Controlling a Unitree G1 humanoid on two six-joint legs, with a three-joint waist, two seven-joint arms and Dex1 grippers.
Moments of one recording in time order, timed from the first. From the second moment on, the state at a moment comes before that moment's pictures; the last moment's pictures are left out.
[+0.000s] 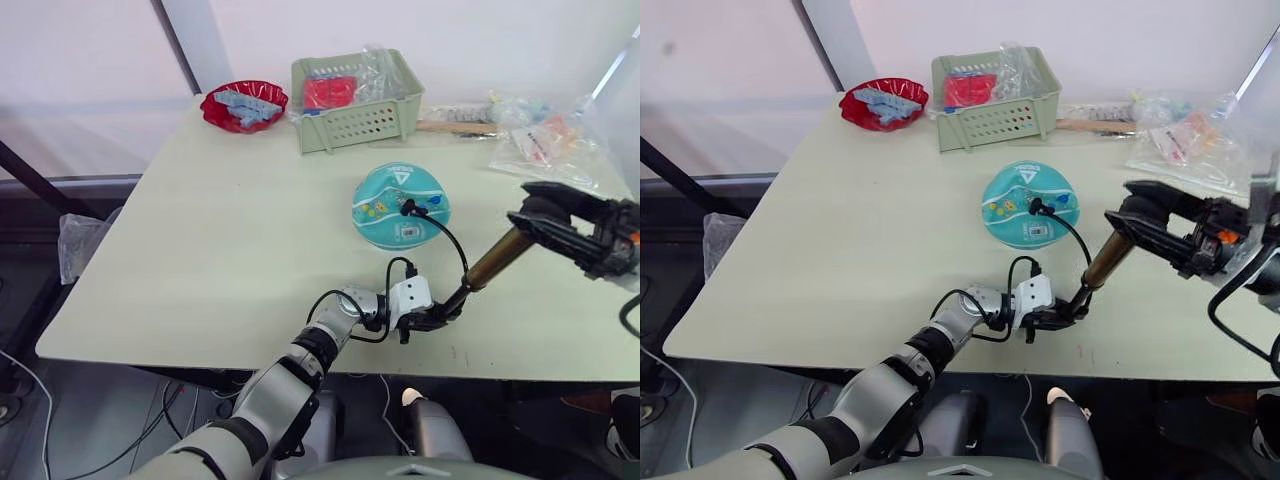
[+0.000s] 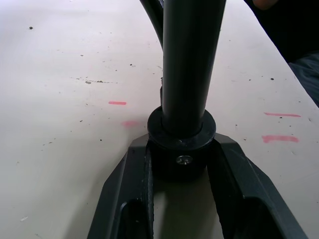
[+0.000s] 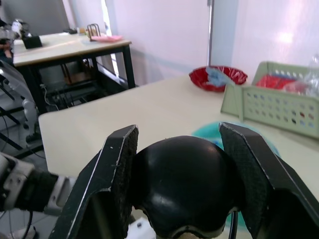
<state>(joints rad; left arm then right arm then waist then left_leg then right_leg) -0.68 -0.05 -0.42 1.04 0.12 -0.33 -0.93 -0.10 -0.97 -0.57 -0.55 1.27 0.68 0.69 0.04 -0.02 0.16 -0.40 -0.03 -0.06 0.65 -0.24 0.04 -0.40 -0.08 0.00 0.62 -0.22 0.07</state>
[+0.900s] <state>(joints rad) -0.67 -0.05 -0.42 1.05 0.14 -0.35 -0.92 -0.01 -0.79 -0.28 -0.53 0.91 0.55 0.71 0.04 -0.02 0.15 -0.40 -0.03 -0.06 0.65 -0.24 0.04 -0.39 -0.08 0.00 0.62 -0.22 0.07</state>
